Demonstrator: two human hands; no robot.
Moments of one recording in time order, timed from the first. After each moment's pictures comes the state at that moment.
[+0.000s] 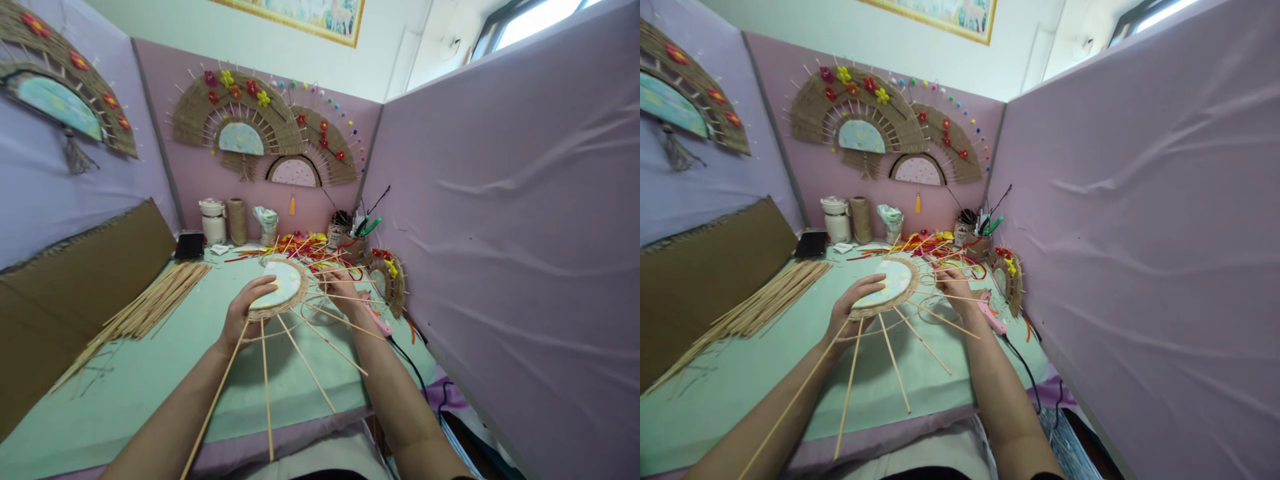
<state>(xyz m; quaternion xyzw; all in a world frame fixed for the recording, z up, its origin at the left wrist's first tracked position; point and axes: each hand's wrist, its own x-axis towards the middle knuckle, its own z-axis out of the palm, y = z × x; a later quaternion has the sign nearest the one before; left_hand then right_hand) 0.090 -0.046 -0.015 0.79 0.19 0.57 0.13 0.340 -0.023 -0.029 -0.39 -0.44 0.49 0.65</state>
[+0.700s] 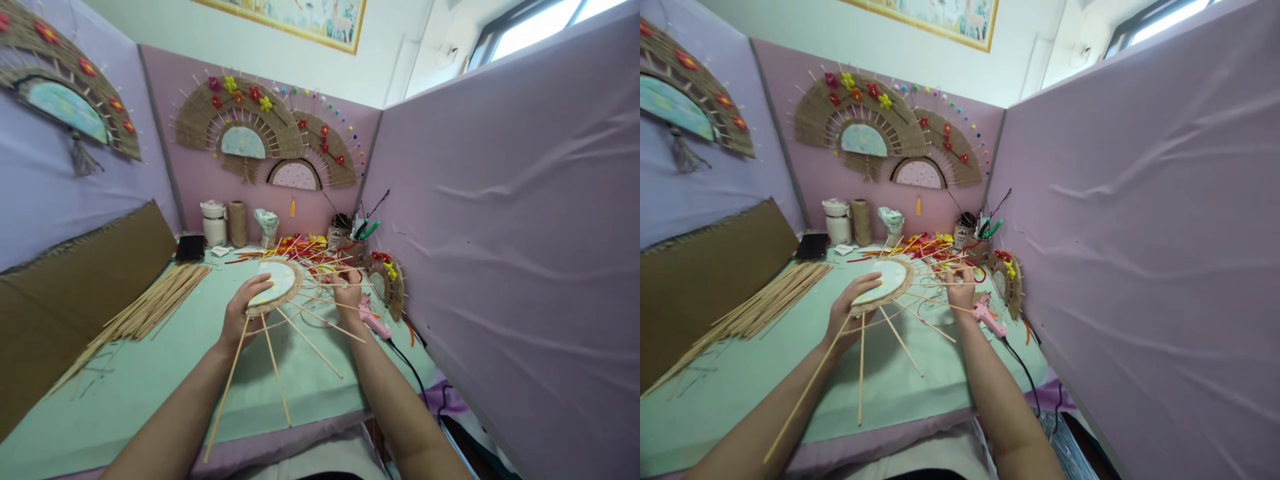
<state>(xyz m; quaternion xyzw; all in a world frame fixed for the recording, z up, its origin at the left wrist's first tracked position) 0.089 -0.042 -0.018 0.77 0.22 0.59 0.10 0.340 -0.033 -0.033 -0.50 -0.48 0.04 0.72</state>
